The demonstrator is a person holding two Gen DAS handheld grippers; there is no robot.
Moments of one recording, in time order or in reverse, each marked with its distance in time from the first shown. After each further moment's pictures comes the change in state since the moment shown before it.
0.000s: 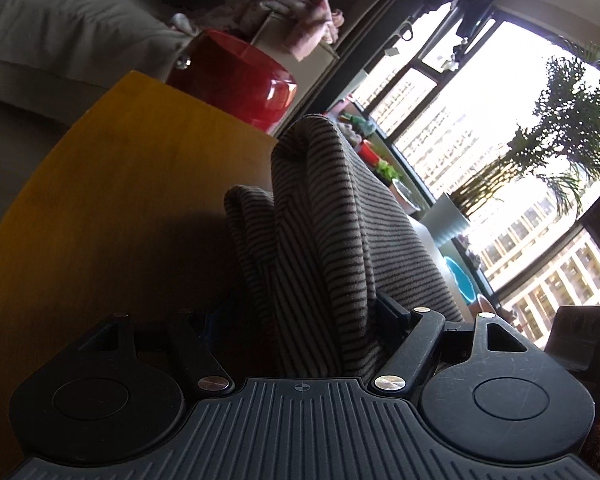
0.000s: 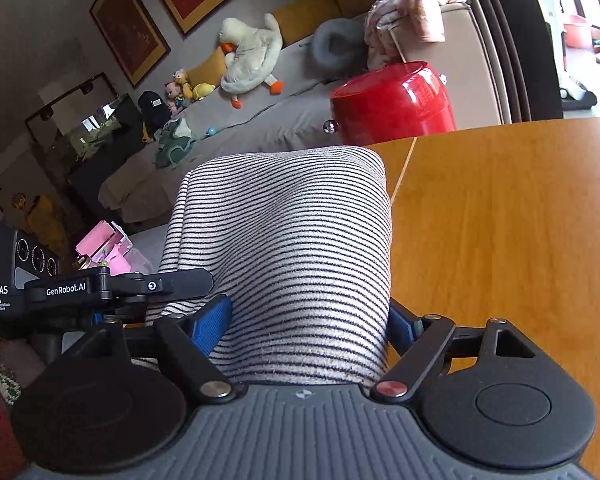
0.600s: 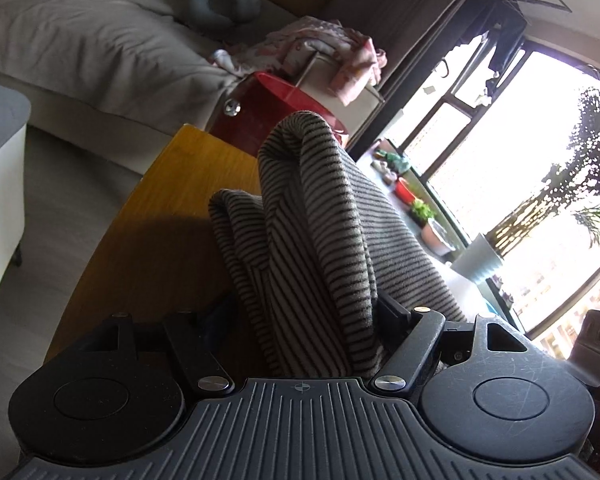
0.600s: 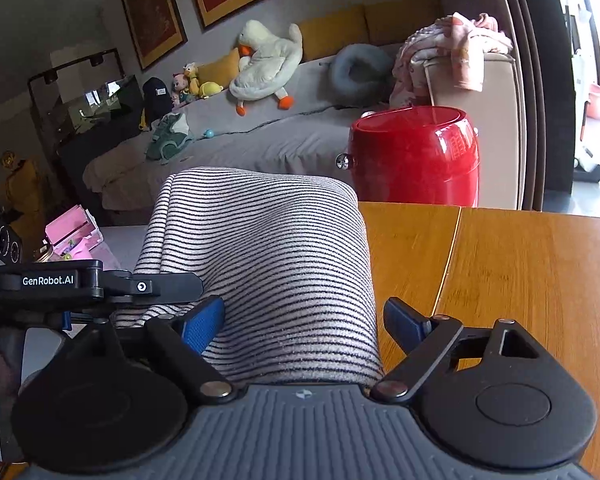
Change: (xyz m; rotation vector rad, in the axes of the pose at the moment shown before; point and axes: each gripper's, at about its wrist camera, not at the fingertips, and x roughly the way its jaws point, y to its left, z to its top) left arm 0.010 0.031 0.041 -0.021 -0.097 0.087; right arm 0.062 0.021 0.037 -0.167 -0.058 -0.084
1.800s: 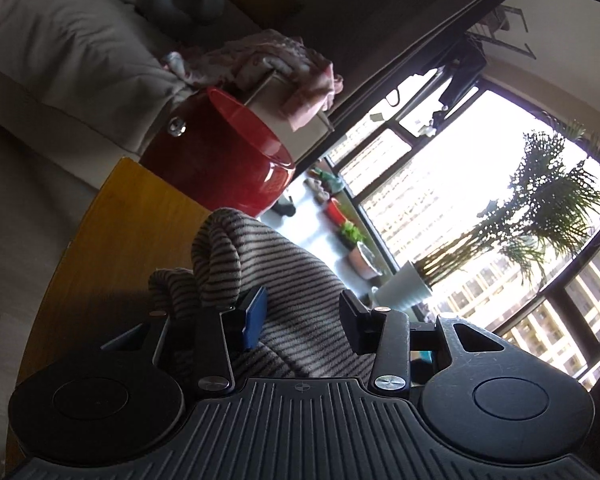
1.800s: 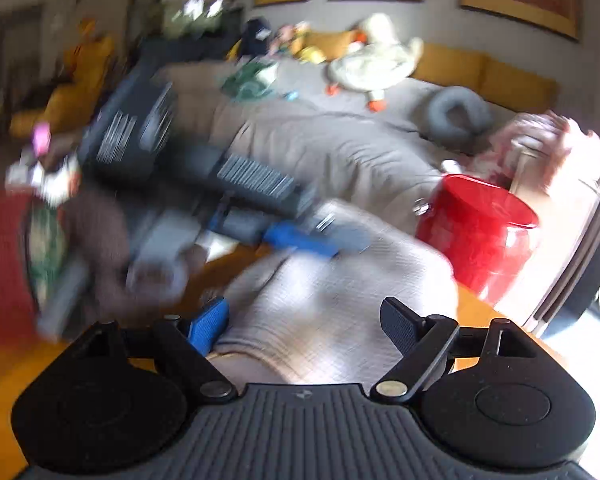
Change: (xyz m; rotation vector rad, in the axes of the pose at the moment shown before) left arm 0.033 0.025 0.048 -0.092 -0.032 -0.250; right arm -0.029 0.079 0.040 -0.415 0.036 0.045
